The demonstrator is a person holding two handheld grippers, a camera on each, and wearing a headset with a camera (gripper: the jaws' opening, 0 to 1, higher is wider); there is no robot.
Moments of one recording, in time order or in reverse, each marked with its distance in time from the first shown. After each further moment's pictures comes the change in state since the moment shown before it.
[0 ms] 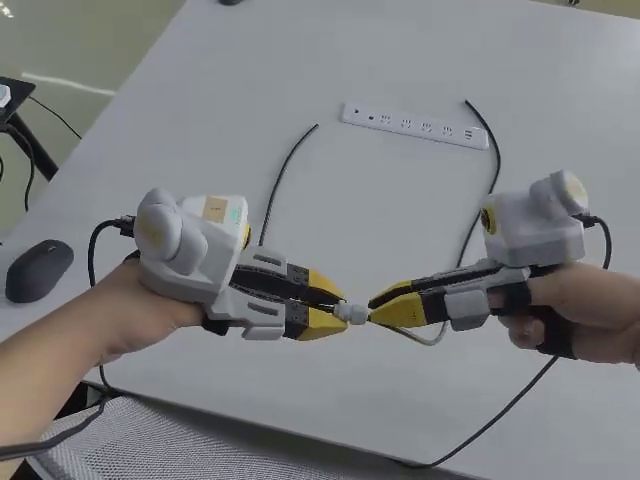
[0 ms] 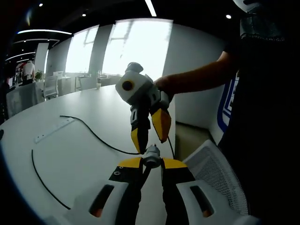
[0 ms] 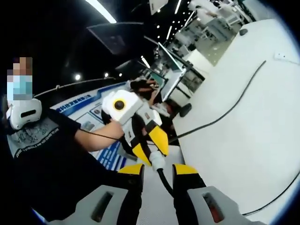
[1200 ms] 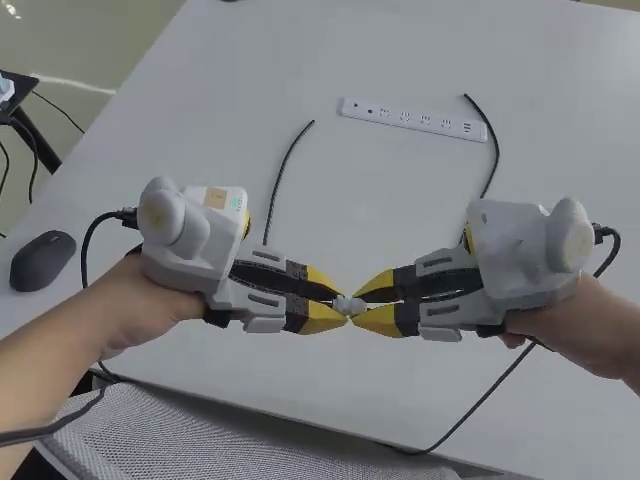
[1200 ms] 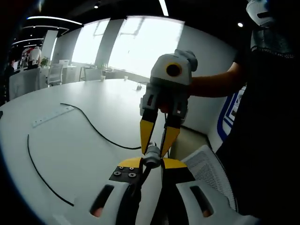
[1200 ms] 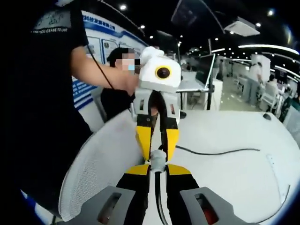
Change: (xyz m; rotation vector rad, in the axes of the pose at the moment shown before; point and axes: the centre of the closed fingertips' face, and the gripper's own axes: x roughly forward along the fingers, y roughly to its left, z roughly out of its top) left arm 0.006 -0.009 -0.009 -0.127 0.015 0.010; right arm 0.009 0.002 -0.020 -0.905 0.199 -0.305
